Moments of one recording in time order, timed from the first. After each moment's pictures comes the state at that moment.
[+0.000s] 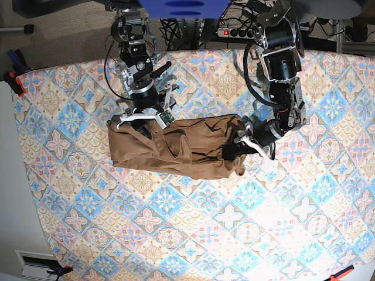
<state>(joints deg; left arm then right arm) -12.5 -2.9 -19.9 56.2 -42.7 -41.0 47.4 -18.0 -4.6 -7.4 103.7 -39.3 19.5 -21.7</state>
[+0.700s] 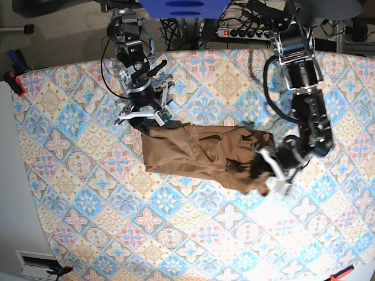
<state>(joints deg) -14.8 -10.8 -13.6 79.3 -30.9 -40.5 58.0 -17.7 -2.3 -7.6 101.3 -39.0 19.5 -21.8</state>
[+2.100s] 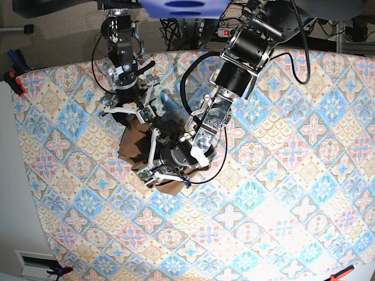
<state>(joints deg) -20.4 10.2 26.0 76.0 1.1 -31.1 47.8 -18.1 -2.7 0.6 95.9 -38.2 18.8 -20.1</state>
